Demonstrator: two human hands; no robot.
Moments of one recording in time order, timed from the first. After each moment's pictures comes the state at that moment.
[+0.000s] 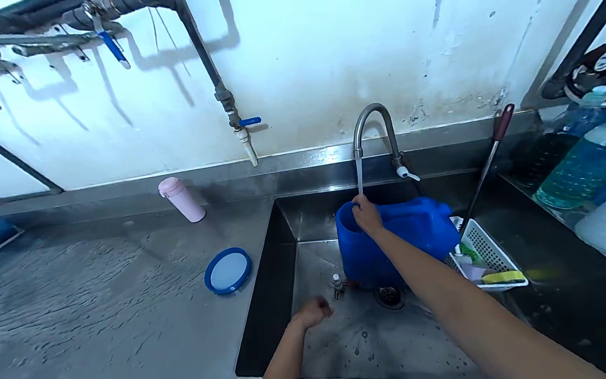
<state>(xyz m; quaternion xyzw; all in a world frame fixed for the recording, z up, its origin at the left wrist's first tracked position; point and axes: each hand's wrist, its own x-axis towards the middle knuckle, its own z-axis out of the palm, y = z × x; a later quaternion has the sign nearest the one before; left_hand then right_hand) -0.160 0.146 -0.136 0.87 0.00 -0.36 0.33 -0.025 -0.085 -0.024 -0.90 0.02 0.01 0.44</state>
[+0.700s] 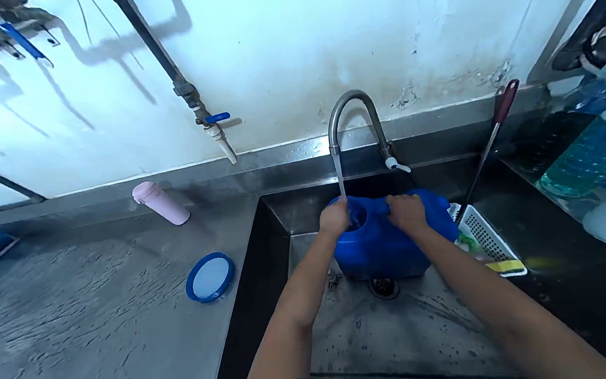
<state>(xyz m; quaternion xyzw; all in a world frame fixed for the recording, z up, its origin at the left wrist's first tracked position) -0.009 -0.017 -0.015 0.98 -0.12 -0.14 0.12 -0.032 -0.203 -0.043 -0.99 -0.02 0.05 0.13</state>
